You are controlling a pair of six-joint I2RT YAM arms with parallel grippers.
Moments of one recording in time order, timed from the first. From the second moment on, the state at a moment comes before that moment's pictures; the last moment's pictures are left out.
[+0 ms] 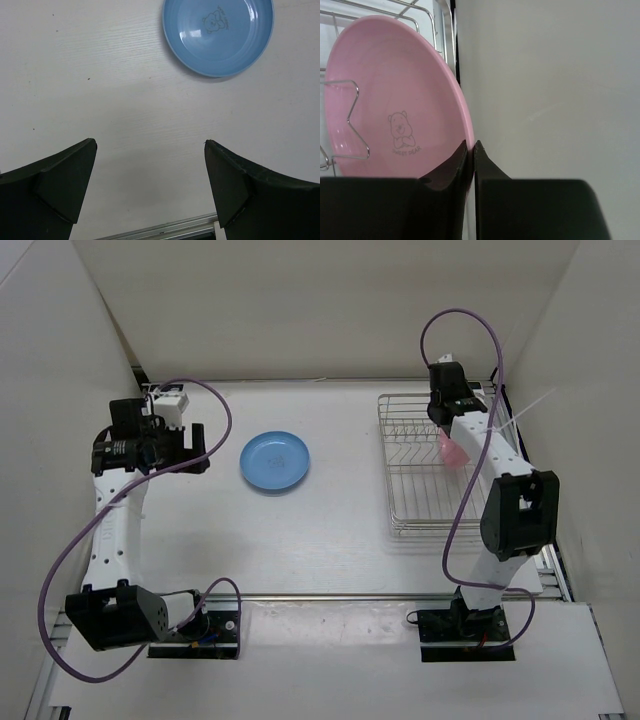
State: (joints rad) left arm 0.14 1.23 1.33 -0.92 0.29 0.20; right arm 0.20 1.76 1.49 -0.41 0.77 -0.53
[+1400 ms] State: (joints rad) left arm -0.10 1.18 1.32 -0.66 0.50 0.08; right arm 0.30 1.36 1.72 -0.90 -0.01 -0.37
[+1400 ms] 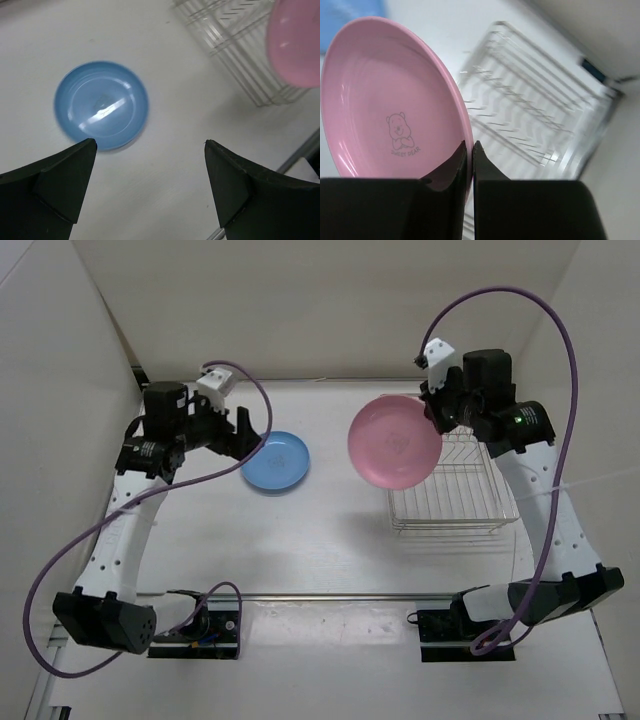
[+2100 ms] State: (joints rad) left arm -0.61 1.63 1.67 -0.70 0.53 0.08; right arm 0.32 1.47 1.83 -1.08 -0.45 -0.40
